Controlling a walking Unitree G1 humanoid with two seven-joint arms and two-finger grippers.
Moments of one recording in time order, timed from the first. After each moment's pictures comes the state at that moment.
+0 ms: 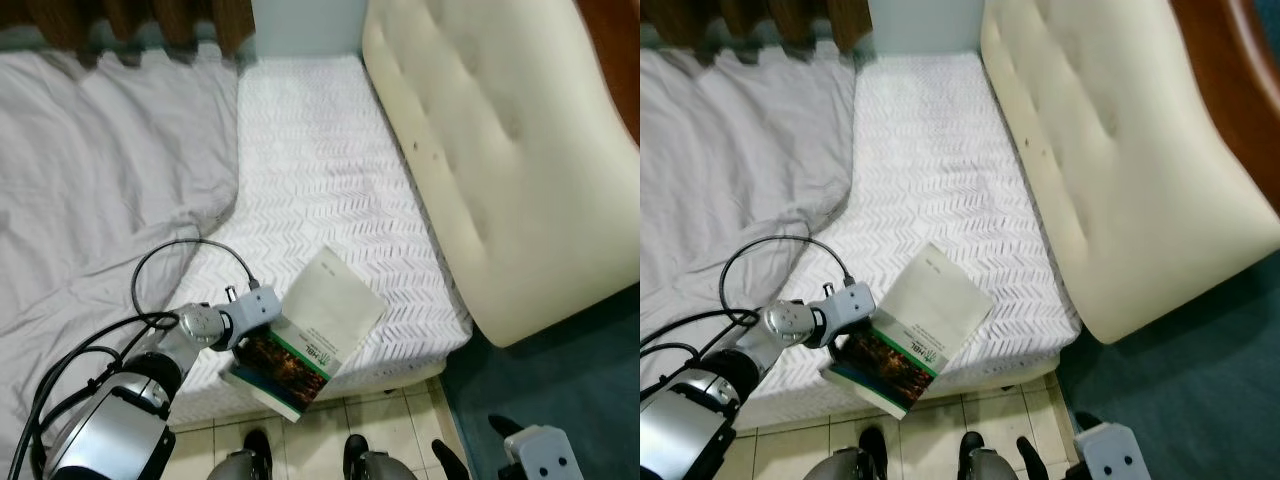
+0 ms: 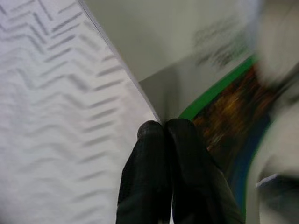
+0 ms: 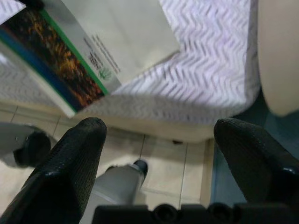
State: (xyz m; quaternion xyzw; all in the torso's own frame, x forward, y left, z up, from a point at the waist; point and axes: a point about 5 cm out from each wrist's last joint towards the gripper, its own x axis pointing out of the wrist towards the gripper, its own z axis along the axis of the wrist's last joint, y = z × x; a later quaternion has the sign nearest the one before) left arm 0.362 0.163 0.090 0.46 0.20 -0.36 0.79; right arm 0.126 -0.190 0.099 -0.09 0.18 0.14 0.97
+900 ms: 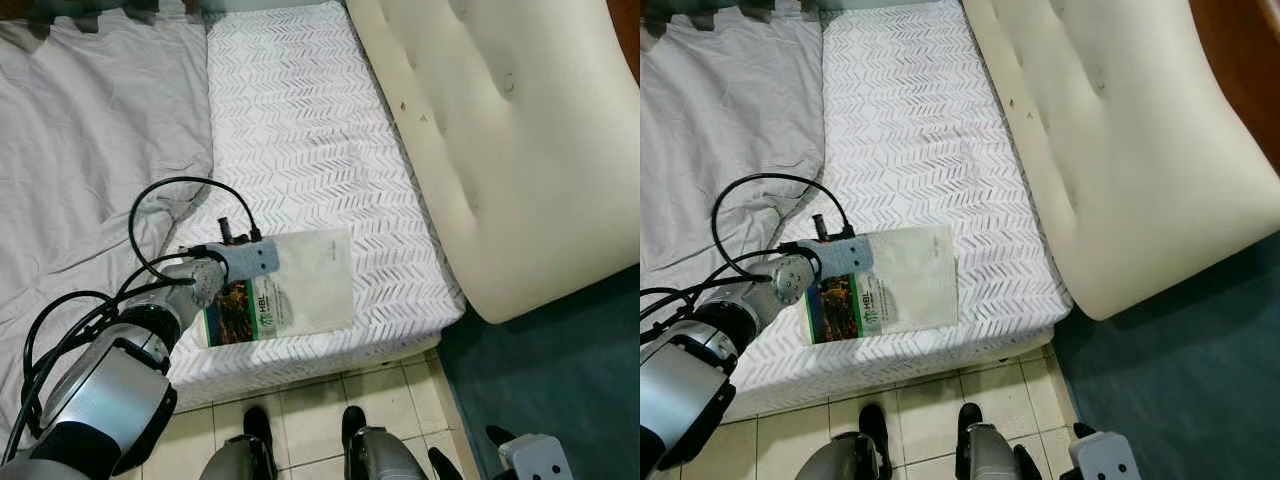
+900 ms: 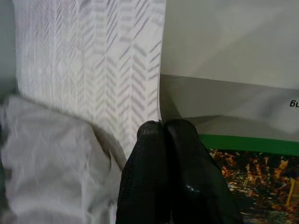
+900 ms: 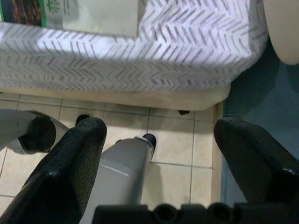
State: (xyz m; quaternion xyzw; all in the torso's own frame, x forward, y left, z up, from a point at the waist) left arm 0.399 0.170 0.155 0.59 0.05 -0.18 0.79; right arm 0.119 -0.184 0.093 -0.08 0.21 0.13 0.97
